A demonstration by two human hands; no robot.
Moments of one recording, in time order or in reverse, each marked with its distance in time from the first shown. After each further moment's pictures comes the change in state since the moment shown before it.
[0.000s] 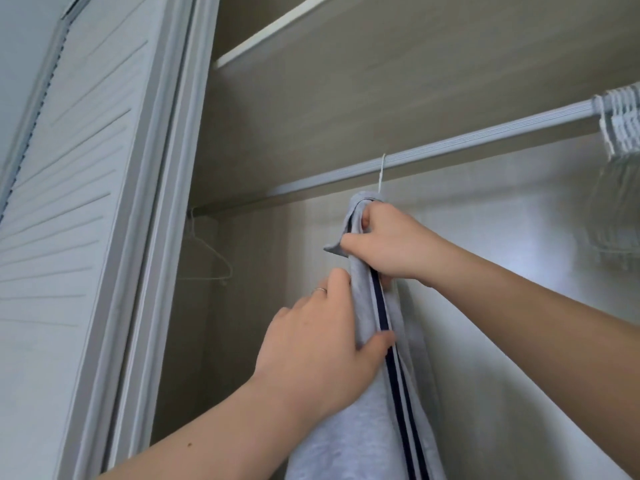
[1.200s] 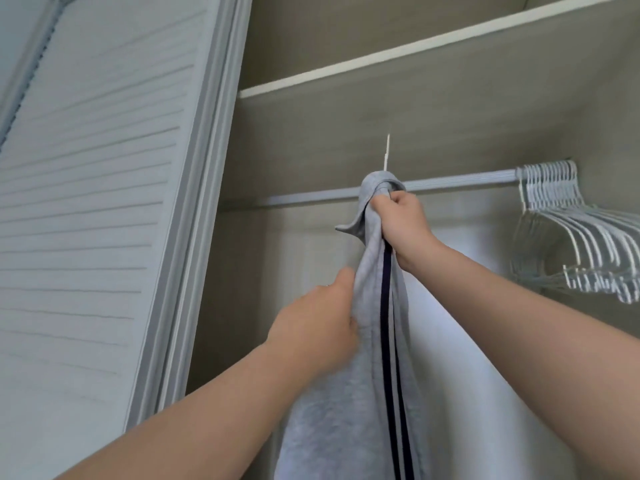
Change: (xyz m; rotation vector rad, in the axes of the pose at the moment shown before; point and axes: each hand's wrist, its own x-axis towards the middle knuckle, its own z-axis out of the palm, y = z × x) left_hand -0.001 0.003 -0.067 -0.154 -0.247 0.022; right_hand 0.002 -0.042 -0.037 0.541 0.463 0.170
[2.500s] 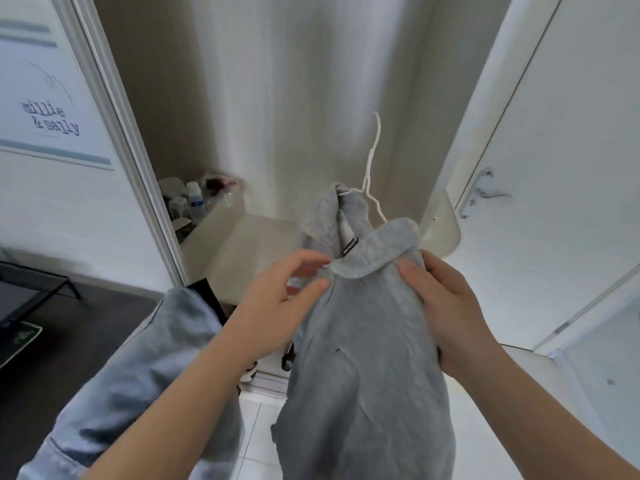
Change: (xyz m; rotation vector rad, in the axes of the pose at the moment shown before) left_hand -0.490 0.218 0.040 -1.010 -0.517 -0.417; right_hand -0.610 -0.103 -0.306 0.012 -0.071 0.985
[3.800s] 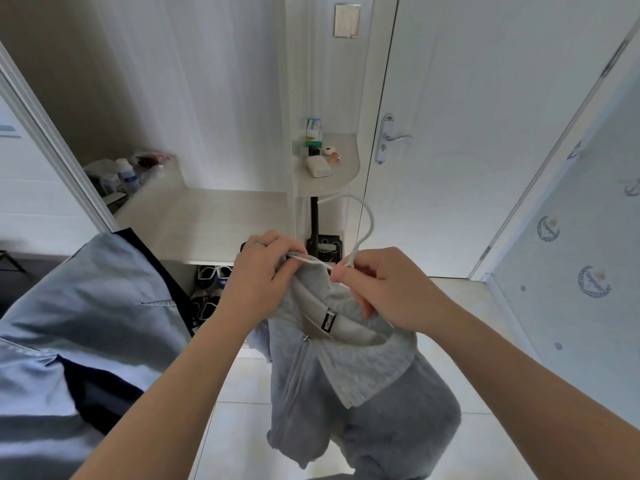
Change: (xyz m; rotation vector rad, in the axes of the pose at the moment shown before) left_hand -0.119 0.070 0.188 0.395 0.054 0.258; right_hand -0.185 0.010 -0.173 -0.661 -0.232 -0.128
